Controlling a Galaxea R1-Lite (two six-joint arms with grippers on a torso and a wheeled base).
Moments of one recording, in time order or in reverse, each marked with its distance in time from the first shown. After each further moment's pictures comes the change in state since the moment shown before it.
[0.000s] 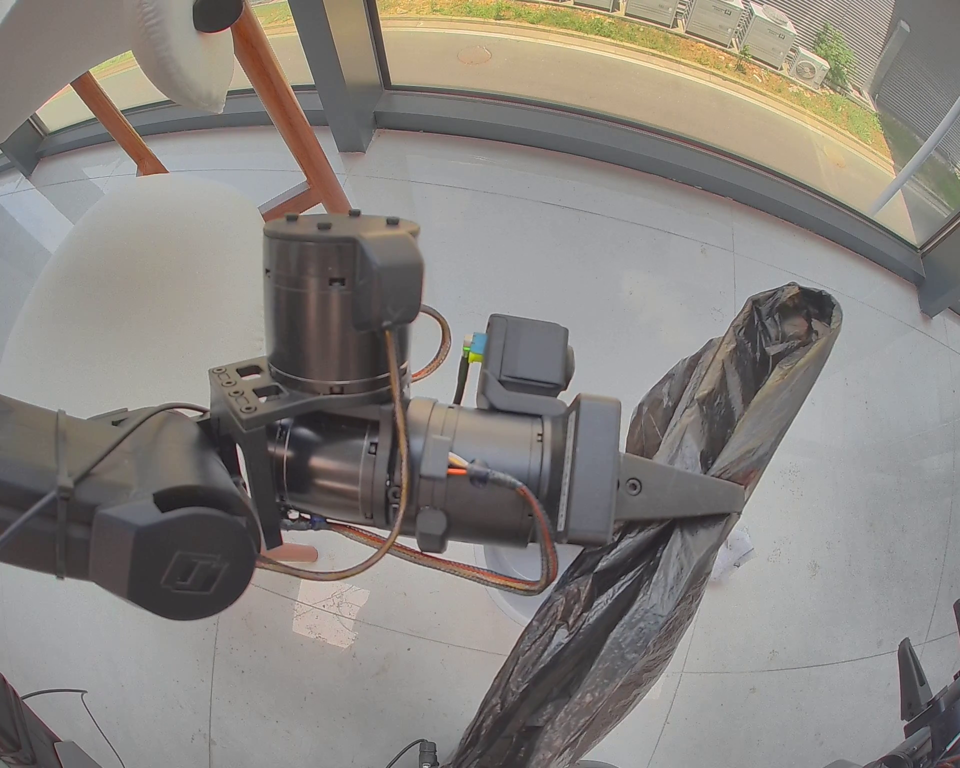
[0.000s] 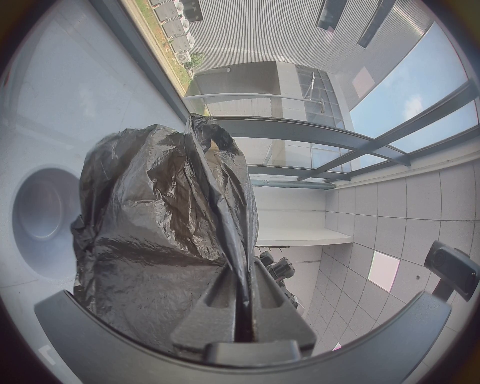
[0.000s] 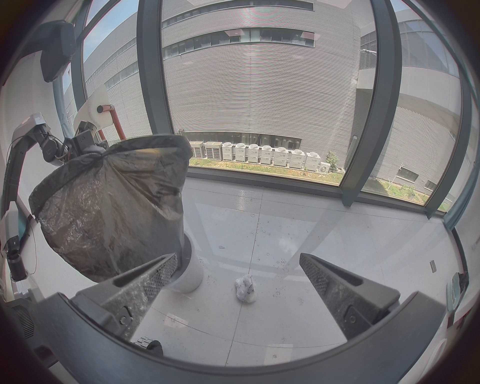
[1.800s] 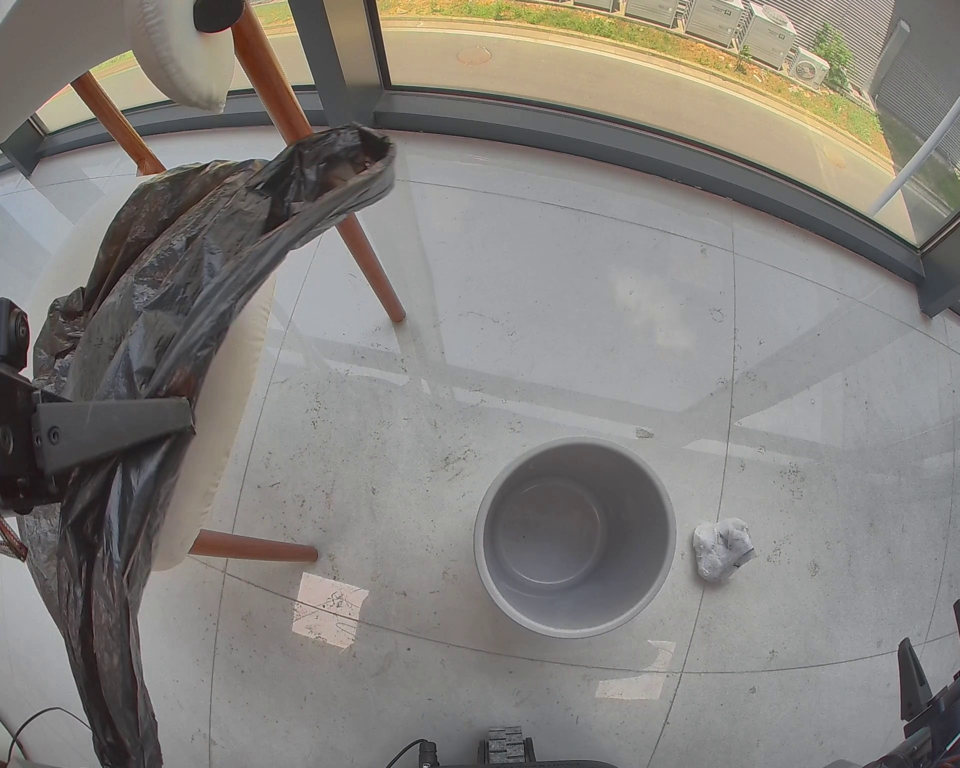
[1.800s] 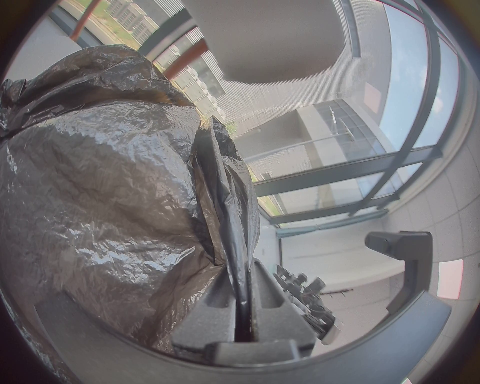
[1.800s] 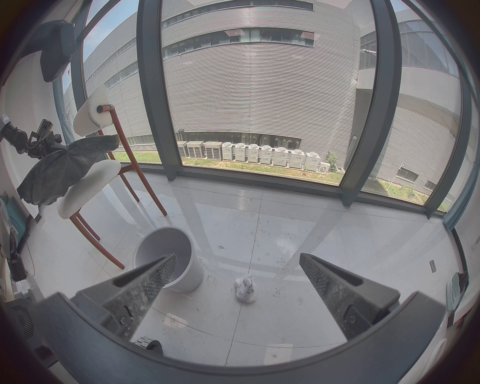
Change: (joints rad) left arm 0.578 -0.725 0.324 0.329 -0.091 0.194; right arm 0.000 0.000 0.000 0.000 -0.002 0.000
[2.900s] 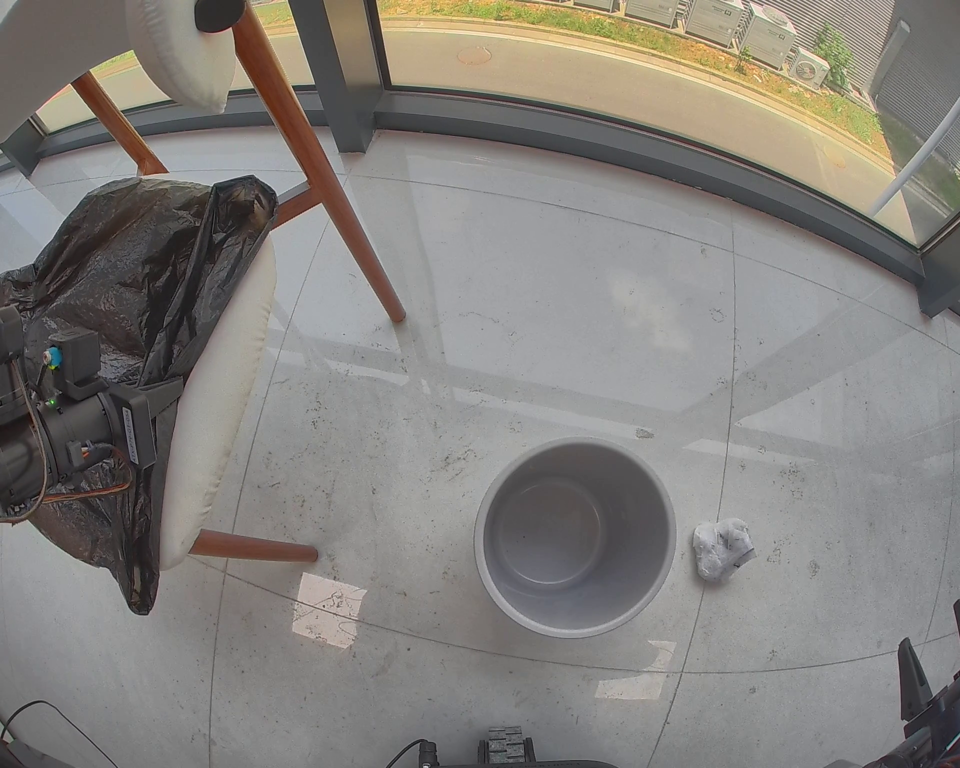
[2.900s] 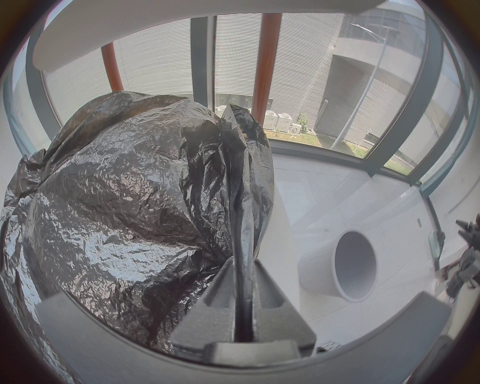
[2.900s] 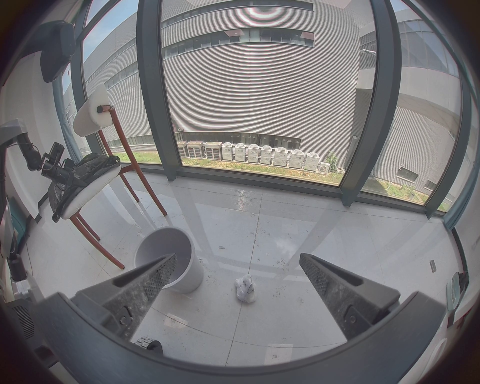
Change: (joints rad) left arm 0.207 0.282 0.075 -0.206 0.677 0.640; right arm 0.000 0.000 0.000 0.000 0.000 0.001
